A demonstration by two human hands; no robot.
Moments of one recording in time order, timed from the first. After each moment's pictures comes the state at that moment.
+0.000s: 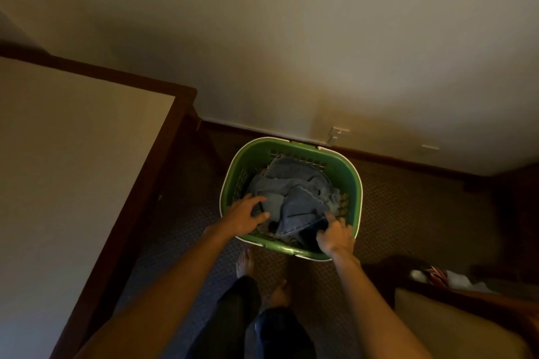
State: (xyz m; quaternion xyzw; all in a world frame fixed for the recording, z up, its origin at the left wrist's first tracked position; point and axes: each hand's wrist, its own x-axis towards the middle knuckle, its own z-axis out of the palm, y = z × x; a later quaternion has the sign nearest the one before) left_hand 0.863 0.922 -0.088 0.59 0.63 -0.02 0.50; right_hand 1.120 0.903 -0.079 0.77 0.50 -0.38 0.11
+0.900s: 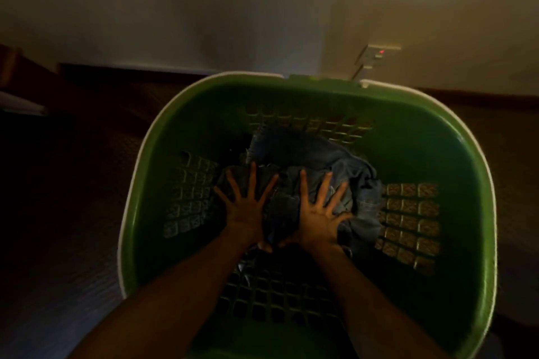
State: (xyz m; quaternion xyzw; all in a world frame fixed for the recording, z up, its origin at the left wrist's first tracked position) left_hand 0.923 1.039 -0.454 0.68 0.58 -0.34 0.28; right_hand 1.076 1.014 -0.455 0.70 0.59 -0.34 0.22
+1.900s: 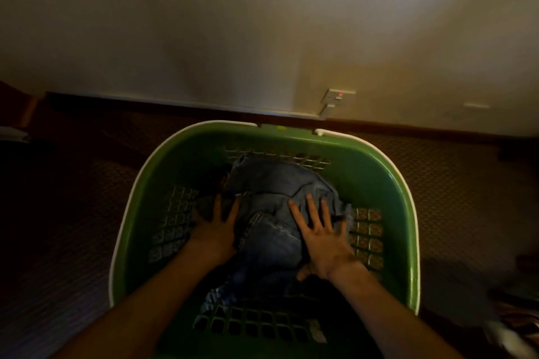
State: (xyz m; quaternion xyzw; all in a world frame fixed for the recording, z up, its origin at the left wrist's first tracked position) left_hand 0.900 1.050 -0.385 0.66 0.57 -0.34 0.36; right_hand 1.150 1.023 -0.369 0.57 0.70 -0.31 0.30
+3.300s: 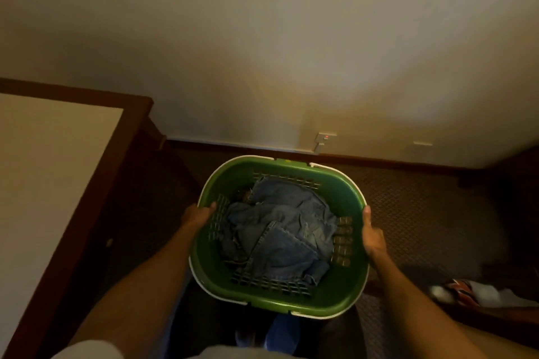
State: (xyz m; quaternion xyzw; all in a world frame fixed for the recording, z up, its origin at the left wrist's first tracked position) left_hand 0.805 1.015 -0.233 0.27 0.83 0.07 0.48; right_hand 1.219 0.955 -0.212 0.85 0.16 -0.48 -0.15
